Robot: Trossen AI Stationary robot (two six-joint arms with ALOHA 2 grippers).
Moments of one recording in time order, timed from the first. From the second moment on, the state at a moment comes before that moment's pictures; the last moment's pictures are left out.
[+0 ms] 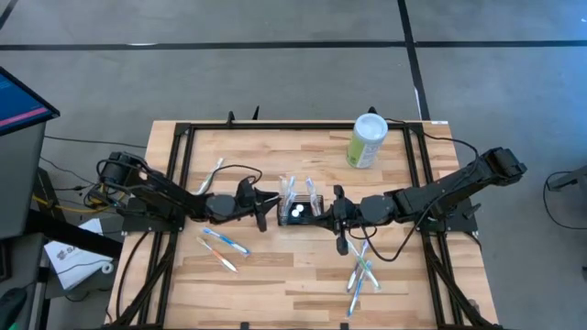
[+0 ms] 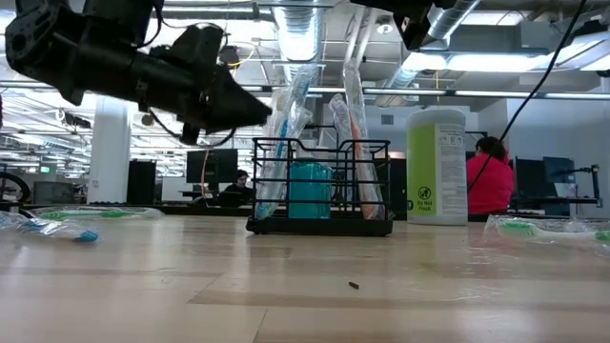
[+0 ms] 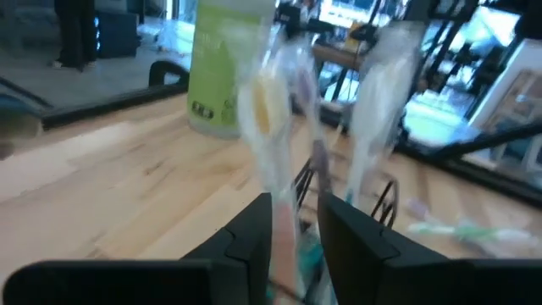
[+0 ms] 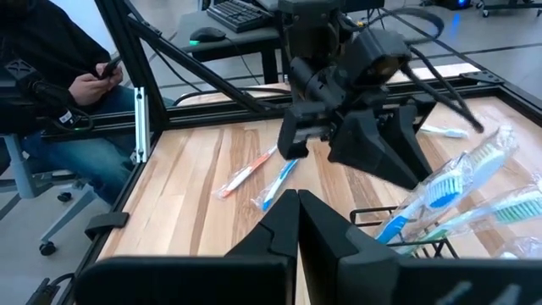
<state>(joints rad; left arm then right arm) -0.19 1.56 0.38 1.04 -0.59 -0.35 0.34 1.34 0.83 0.22 0.29 0.22</state>
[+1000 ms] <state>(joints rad) -0.04 1.00 0.37 -0.09 -0.67 -0.69 0.34 1.34 0.83 0.21 0.29 0.20</state>
